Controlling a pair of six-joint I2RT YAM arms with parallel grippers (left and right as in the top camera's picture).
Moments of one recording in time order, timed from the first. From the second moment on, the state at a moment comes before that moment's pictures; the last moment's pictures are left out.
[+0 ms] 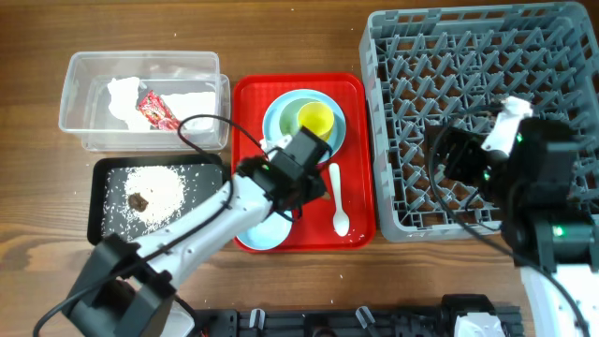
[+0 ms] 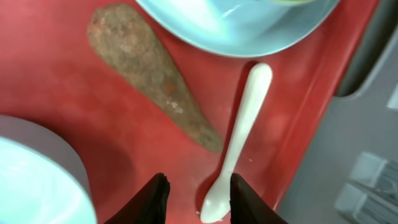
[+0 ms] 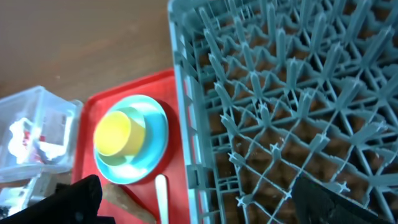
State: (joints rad) left arm -0.74 1.59 1.01 -0.60 0.02 -1.14; right arm 0.00 0.95 1.01 -0.78 -0.19 0.33
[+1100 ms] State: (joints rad) left arm -0.78 1.76 1.01 -0.48 -0.09 -1.22; right arm 0.00 1.27 1.00 -0.53 -0.19 0.33
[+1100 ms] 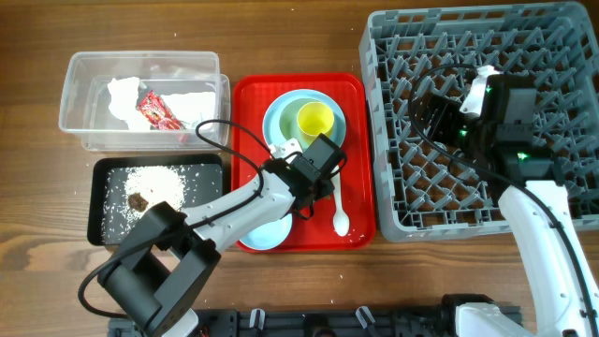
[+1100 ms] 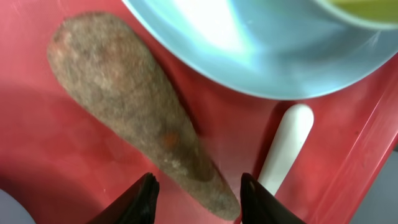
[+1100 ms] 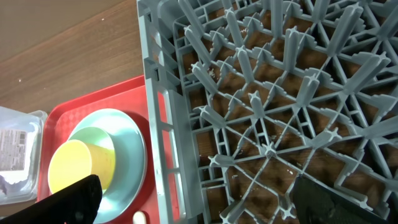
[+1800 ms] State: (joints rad) left arm -0.78 1.81 1.01 -0.45 -0.16 -1.29; right arm 0.00 1.27 1.00 -0.53 -0.19 0.33
